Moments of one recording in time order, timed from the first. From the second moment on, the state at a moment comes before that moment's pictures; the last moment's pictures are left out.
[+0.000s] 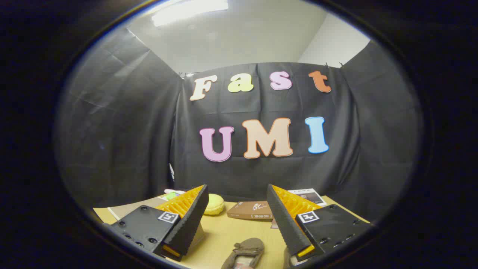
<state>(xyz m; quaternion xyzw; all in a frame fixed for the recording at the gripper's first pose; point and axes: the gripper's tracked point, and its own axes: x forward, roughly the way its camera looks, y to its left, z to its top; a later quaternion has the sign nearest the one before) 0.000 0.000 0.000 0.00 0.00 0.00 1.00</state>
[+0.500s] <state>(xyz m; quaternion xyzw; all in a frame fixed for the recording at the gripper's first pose) 0.001 -0.003 -0.007 0.01 0.01 0.02 1.00</state>
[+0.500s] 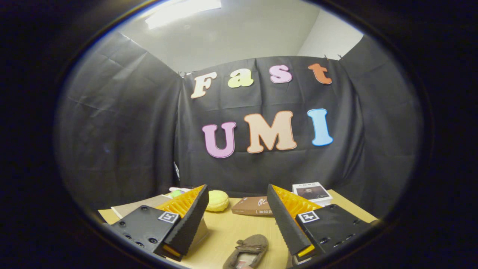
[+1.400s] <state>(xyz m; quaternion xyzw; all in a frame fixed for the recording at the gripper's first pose) -0.008 0.067 -0.051 0.13 0.08 0.09 0.98</state>
